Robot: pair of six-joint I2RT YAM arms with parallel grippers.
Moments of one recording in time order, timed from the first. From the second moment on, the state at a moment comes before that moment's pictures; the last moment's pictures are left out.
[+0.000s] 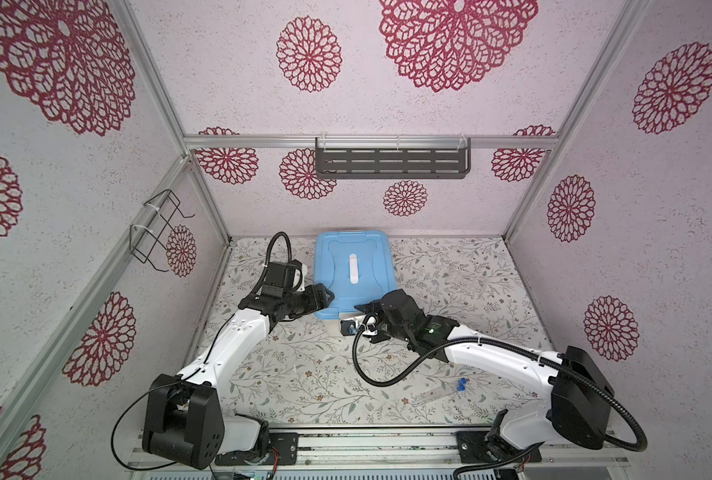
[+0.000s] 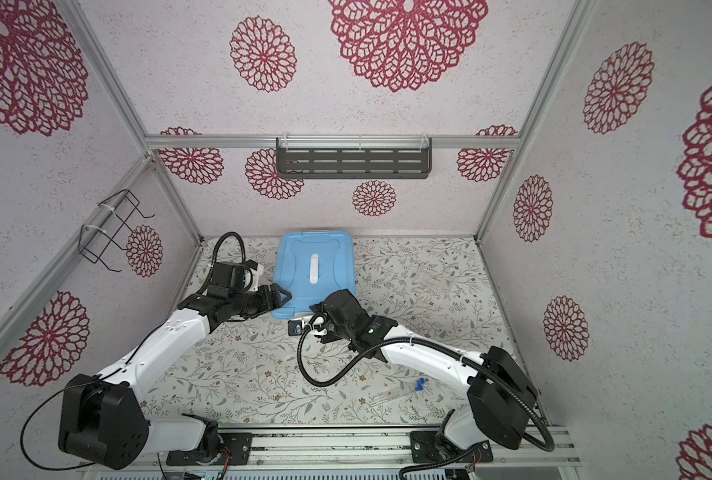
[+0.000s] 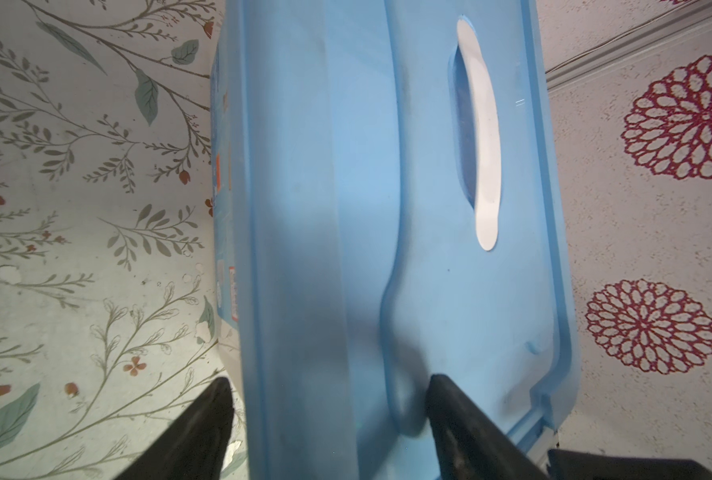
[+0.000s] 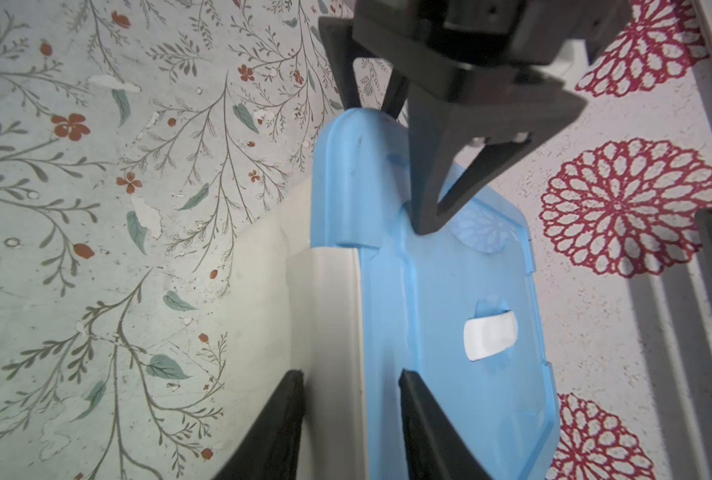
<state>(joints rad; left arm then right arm) -0.26 1.36 0.99 -0.45 0.35 -0.54 0.93 1.46 1.06 -0.13 0.02 -0.92</state>
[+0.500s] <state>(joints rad) -0.25 1.35 0.99 -0.45 0.35 -0.52 0.78 1.61 1.30 -0.42 -0.30 -0.63</state>
